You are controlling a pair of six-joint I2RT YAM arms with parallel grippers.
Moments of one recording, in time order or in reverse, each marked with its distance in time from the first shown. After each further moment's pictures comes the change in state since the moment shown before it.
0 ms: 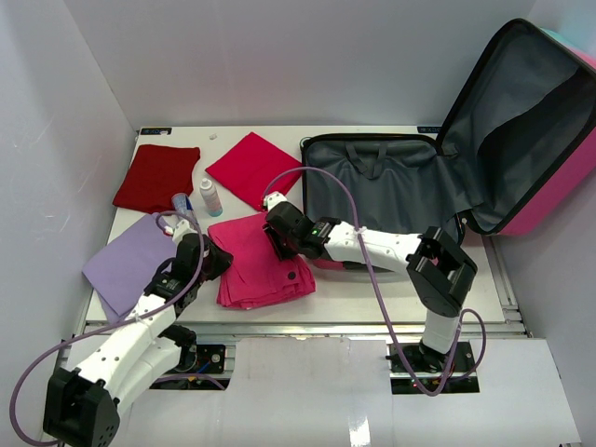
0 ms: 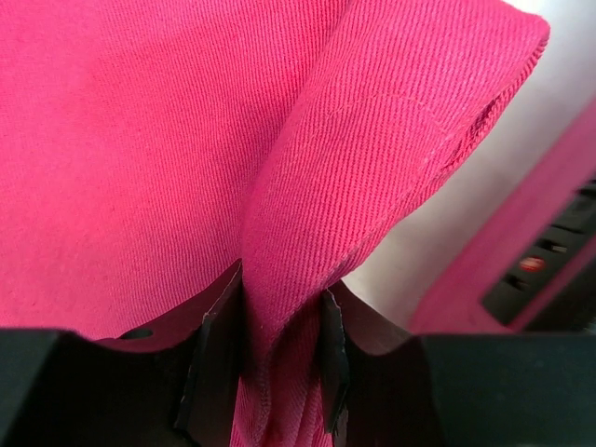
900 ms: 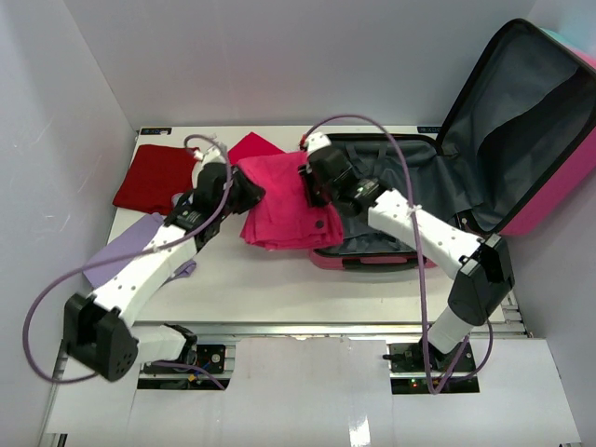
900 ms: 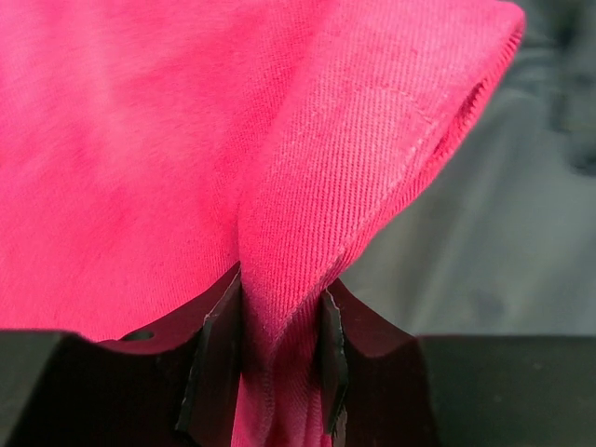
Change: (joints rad) left arm -0.075 0.414 0.587 0.048 0.097 0.097; right arm -0.200 -0.186 0.177 -0.151 0.086 -0.107
